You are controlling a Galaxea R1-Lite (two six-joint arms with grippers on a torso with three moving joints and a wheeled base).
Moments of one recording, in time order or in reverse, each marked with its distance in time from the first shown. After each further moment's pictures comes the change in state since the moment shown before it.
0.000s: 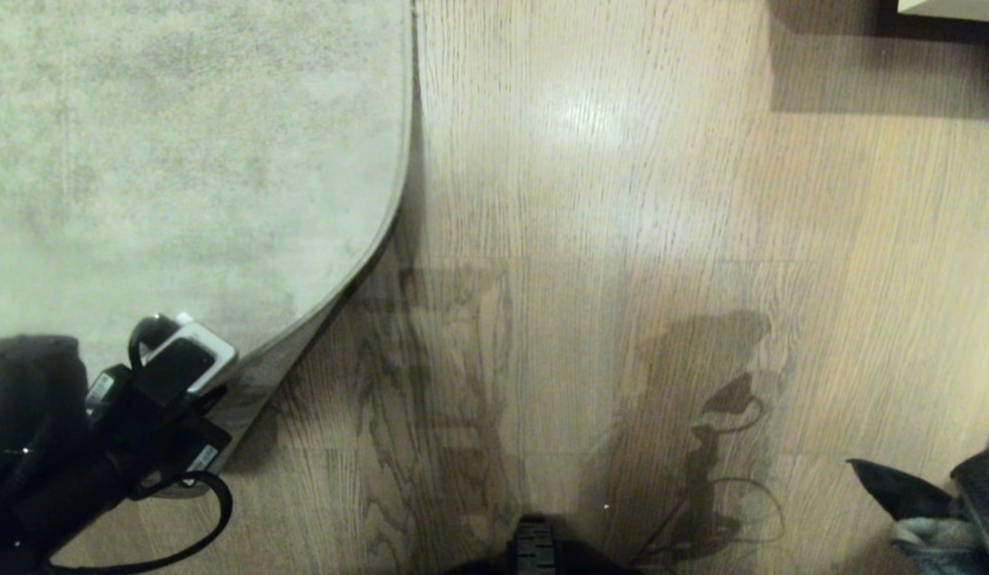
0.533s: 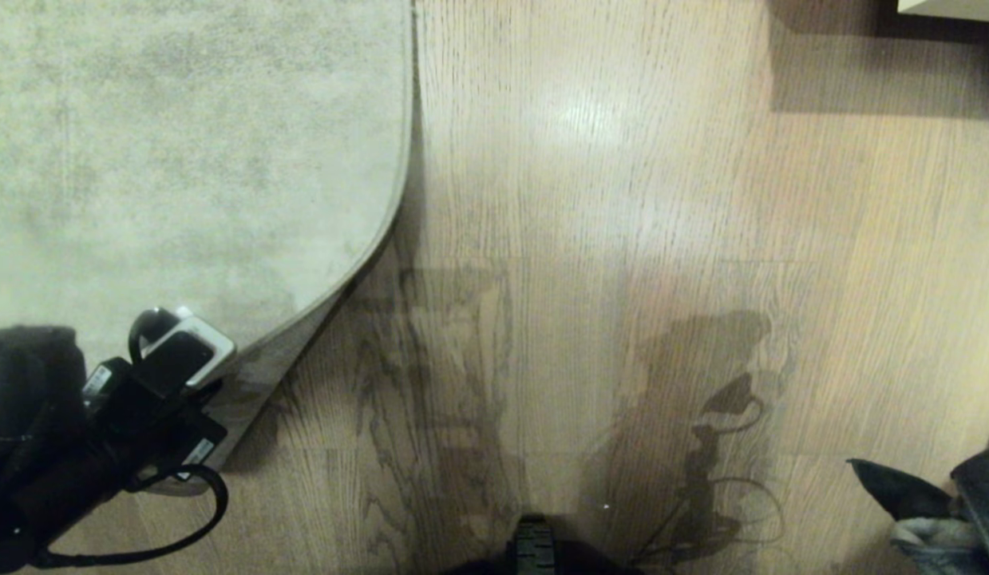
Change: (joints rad) left arm 0.027 0.002 -0.031 0.034 -0.003 0.027; right arm 0.000 0.000 0.000 0.000 0.000 0.000
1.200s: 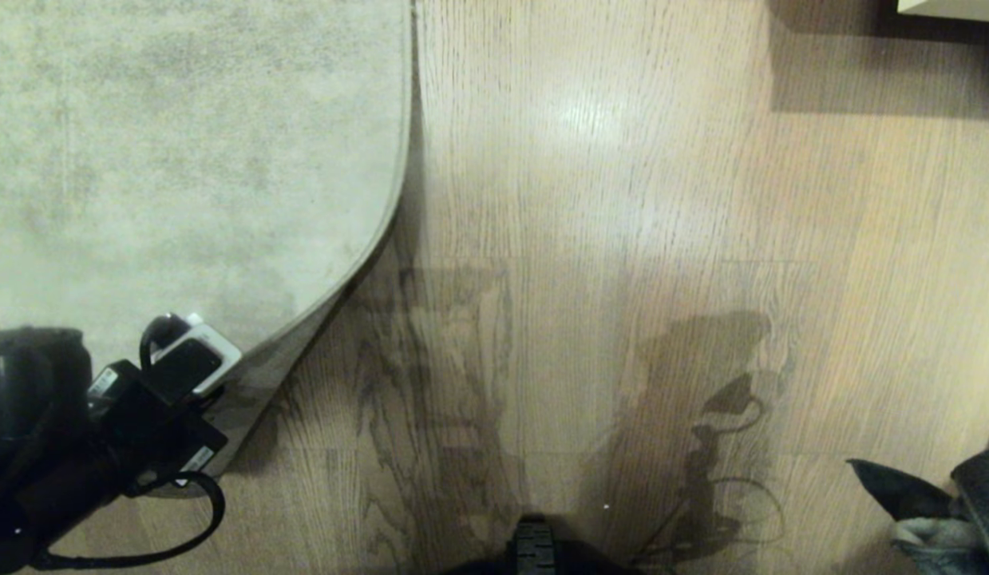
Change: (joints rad) left arm 0.001 0.002 -0.009 0.043 0.000 0.051; right arm 0.000 0.000 0.000 0.000 0.000 0.000
